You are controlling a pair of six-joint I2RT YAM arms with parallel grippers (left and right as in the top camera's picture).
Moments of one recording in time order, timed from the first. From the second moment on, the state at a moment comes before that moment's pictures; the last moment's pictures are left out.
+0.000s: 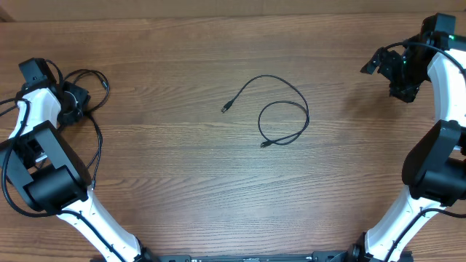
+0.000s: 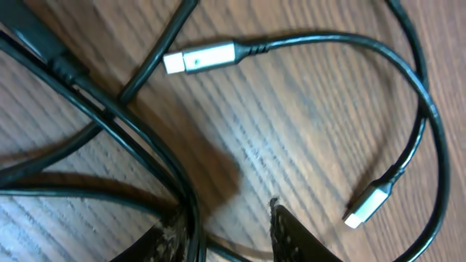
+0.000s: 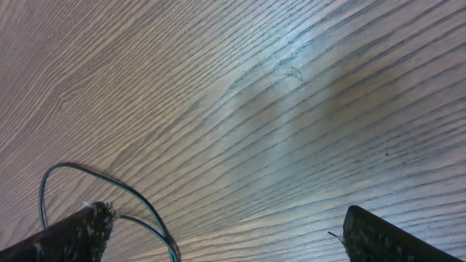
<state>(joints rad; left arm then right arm) 0.50 2.17 1.59 -0.57 0.11 -0.65 -0.30 2.09 1.86 -1.10 -0.27 0.31</state>
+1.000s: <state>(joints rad) 0.48 2.18 1.58 -0.53 -0.04 -0.64 -0.30 2.09 1.86 -1.10 -0.27 0.31</state>
